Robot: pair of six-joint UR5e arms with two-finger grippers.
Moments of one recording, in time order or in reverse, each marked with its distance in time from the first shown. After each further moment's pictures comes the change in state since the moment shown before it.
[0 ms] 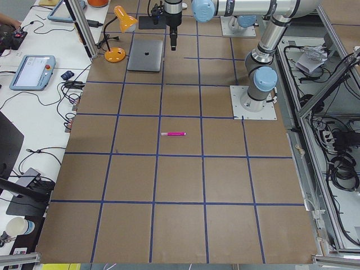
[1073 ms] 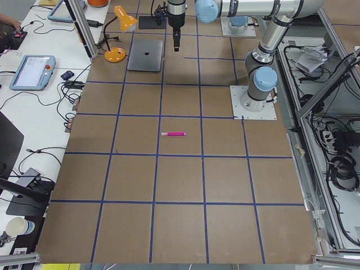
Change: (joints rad) left arm 0.001 0.030 -0.037 -0.003 0.014 0.002; right arm -0.384 0.018 0.051 -0.002 -0.015 -0.502
